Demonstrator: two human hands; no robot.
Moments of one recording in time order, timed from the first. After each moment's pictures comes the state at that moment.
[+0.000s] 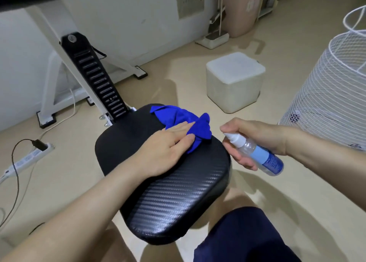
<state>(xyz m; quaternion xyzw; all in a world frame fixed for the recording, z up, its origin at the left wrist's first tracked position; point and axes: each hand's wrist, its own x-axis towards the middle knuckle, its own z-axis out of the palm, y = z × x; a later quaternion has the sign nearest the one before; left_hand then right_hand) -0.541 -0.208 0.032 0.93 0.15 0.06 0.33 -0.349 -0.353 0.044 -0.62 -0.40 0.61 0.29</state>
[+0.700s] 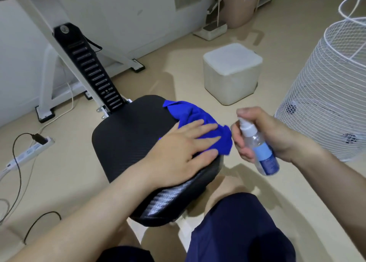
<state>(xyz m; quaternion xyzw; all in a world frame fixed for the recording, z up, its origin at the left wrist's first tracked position) -0.541 -0.259 0.036 0.98 0.04 0.03 0.17 -0.364 -0.394 0.038 -0.59 -0.34 0.55 0.48</state>
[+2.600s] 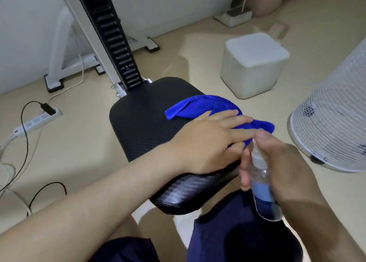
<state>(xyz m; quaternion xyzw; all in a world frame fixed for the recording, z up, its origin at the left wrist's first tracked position) -0.537 -0.256 0.040 0.99 0.05 0.00 0.16 -0.478 -0.393 0.056 -0.71 -0.26 0.36 0.54</state>
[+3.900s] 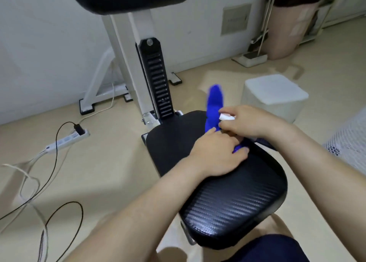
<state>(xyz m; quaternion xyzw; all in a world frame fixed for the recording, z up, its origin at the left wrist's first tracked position) -0.541 -0.202 0.034 0.96 0.19 0.05 0.19 -0.416 -0.237 0.083 -0.82 -0.51 0.21 0.13</state>
